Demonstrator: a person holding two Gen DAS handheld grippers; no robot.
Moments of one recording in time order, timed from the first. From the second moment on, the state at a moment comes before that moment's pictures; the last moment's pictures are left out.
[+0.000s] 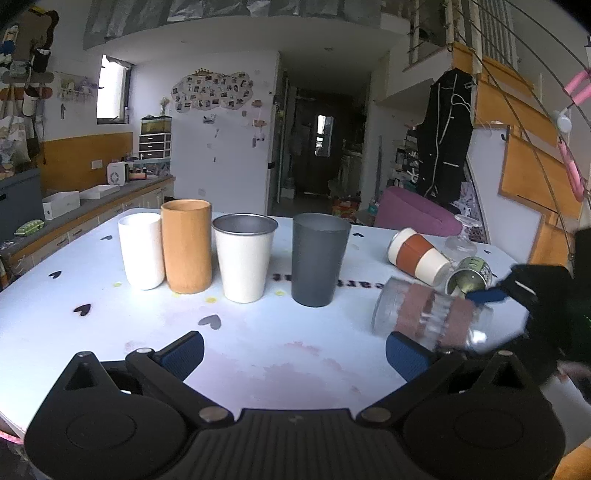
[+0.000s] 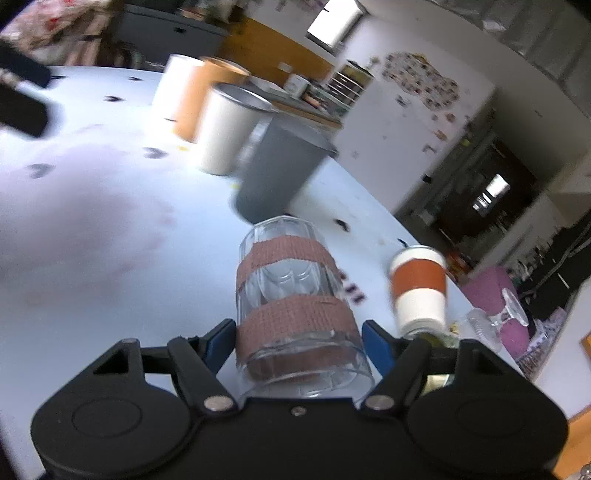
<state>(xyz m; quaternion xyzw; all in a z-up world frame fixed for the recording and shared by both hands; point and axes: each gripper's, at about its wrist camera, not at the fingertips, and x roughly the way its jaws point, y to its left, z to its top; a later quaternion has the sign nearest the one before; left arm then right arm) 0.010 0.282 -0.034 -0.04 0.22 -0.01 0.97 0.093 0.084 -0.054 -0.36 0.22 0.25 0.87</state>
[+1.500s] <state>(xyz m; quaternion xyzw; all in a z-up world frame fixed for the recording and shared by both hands) 0.060 0.272 -0.073 -0.10 0.35 -0.16 0.92 0.059 0.010 -0.072 -0.10 0.25 0.14 0.95</state>
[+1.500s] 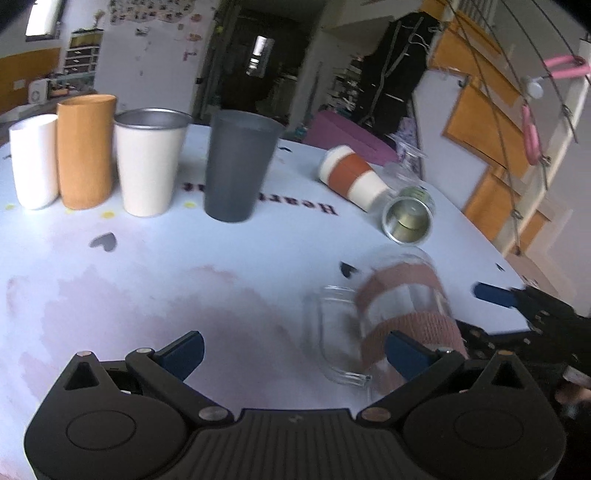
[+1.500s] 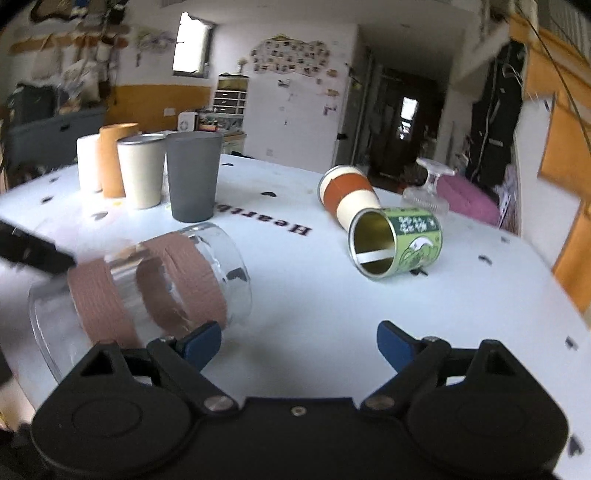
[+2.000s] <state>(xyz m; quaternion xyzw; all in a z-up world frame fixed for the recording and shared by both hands) 0.115 0.242 -0.035 -0.11 0.42 -0.18 0.88 0.037 -0.019 -0.086 0.03 0.24 0.12 0.96</state>
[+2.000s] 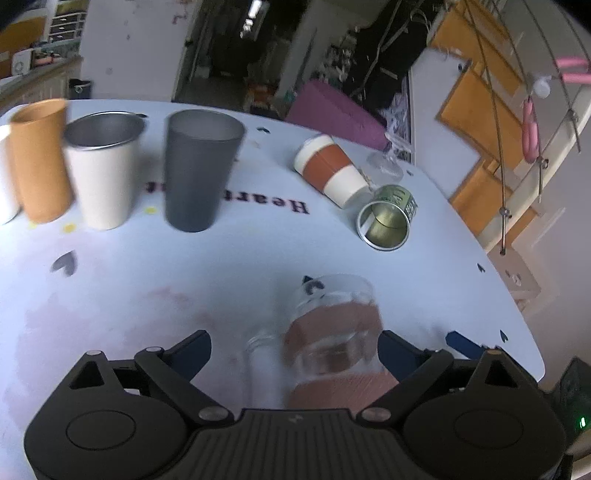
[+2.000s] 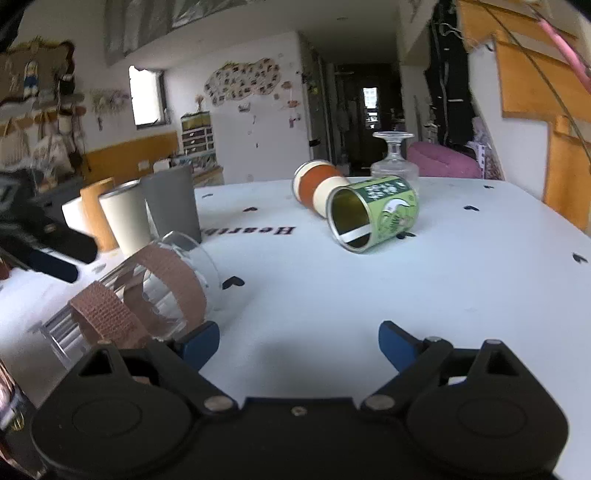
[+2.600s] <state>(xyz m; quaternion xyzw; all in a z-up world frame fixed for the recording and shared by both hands) 0.172 0.155 -0.058 0.06 0.52 -0.18 0.83 0.028 -0.043 -0.098 0.08 0.23 0.13 0.96</state>
